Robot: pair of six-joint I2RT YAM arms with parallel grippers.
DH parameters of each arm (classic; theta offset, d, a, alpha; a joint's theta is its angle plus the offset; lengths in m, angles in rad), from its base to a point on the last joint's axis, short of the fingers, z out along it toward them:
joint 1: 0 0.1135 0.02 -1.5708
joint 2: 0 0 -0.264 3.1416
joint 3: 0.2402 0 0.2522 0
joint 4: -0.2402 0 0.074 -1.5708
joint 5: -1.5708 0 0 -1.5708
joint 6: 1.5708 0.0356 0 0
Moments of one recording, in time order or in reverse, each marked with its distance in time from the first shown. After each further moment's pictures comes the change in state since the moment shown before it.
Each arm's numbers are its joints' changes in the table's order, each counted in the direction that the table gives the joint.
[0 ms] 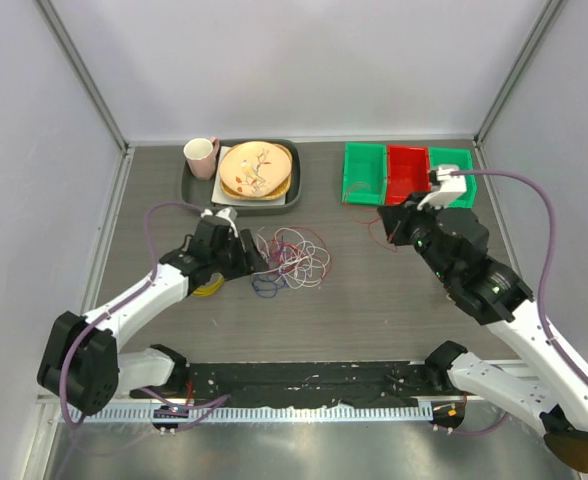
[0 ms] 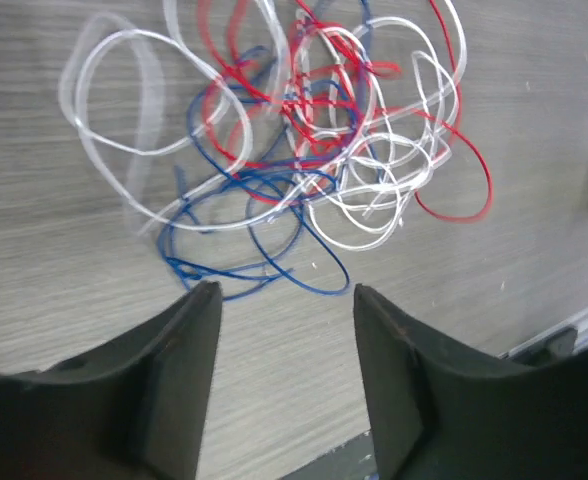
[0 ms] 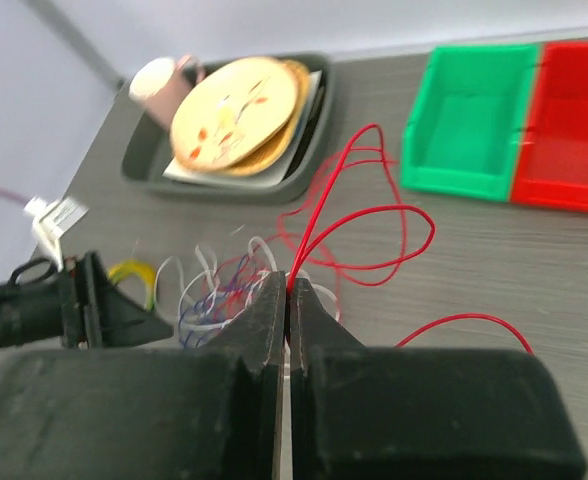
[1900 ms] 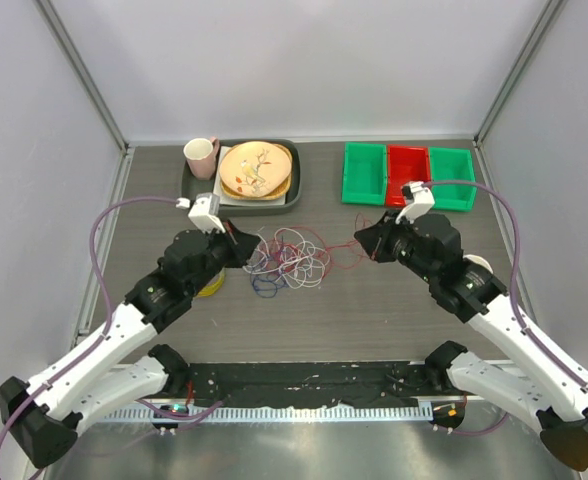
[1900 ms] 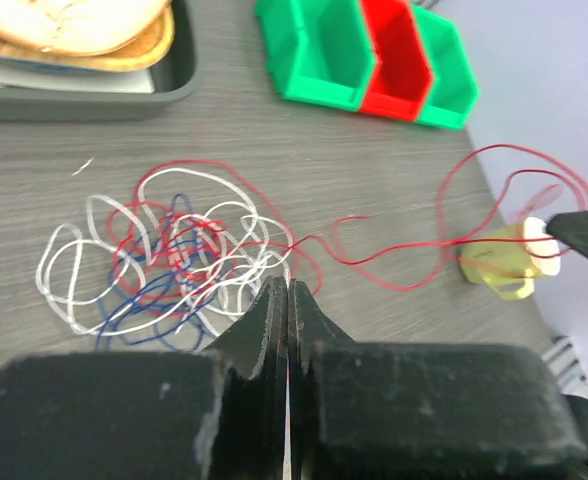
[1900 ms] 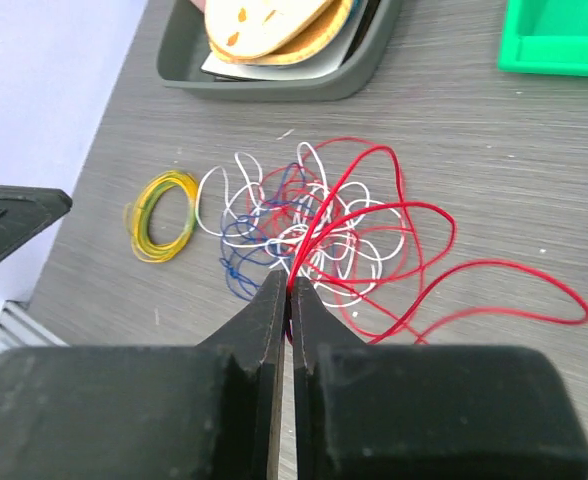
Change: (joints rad) left arm -0.276 -0.392 0.024 0.157 0.271 0.080; right arm -0.018 0.058 -0.179 0.095 0.318 0.145
